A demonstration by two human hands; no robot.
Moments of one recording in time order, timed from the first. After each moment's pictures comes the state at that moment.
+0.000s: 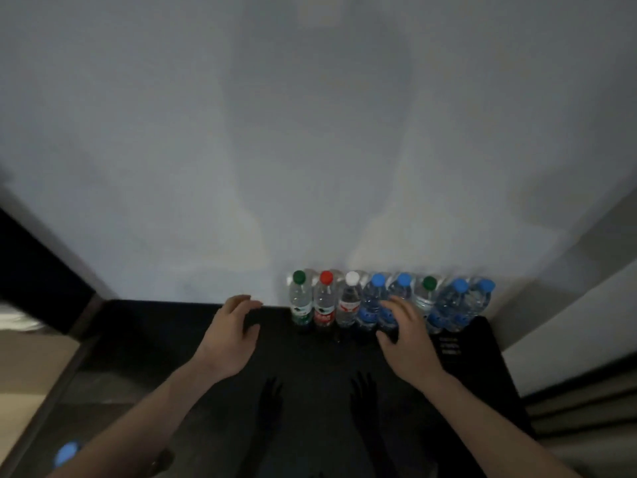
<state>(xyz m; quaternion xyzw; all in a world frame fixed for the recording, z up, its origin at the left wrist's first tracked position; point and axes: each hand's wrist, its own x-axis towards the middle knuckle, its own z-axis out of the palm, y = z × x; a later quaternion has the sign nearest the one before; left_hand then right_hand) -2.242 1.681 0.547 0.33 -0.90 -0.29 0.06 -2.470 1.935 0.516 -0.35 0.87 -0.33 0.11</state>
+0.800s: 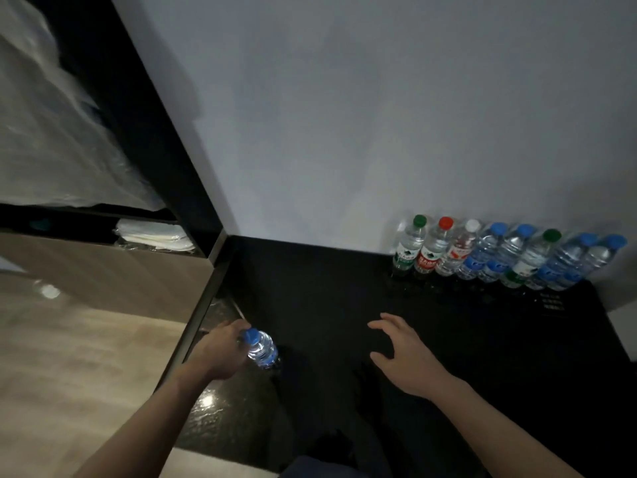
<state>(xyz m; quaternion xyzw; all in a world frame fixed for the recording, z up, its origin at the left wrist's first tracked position) -1.925 1.596 0.505 0.44 -0.86 -0.22 -0.13 -2.183 1.847 0.525 -0.41 0.82 -0.19 0.35</state>
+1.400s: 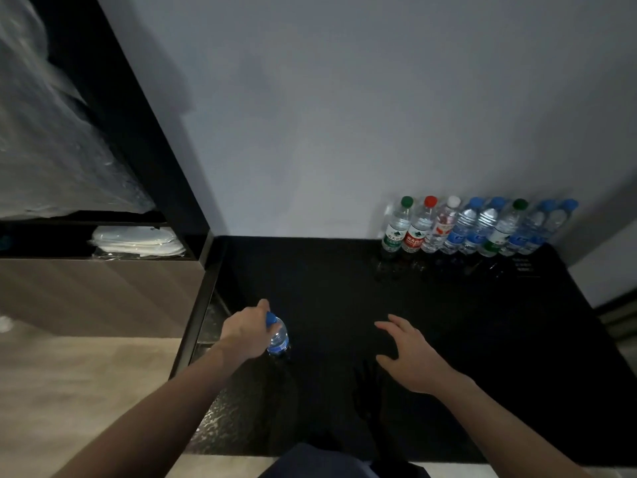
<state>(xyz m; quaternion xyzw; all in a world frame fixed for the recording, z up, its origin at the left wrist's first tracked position) -1.942 1.579 0.478 0.36 -0.91 -0.17 -0.12 -2.116 1.857 0.513 -0.32 0.87 -0.14 0.34</state>
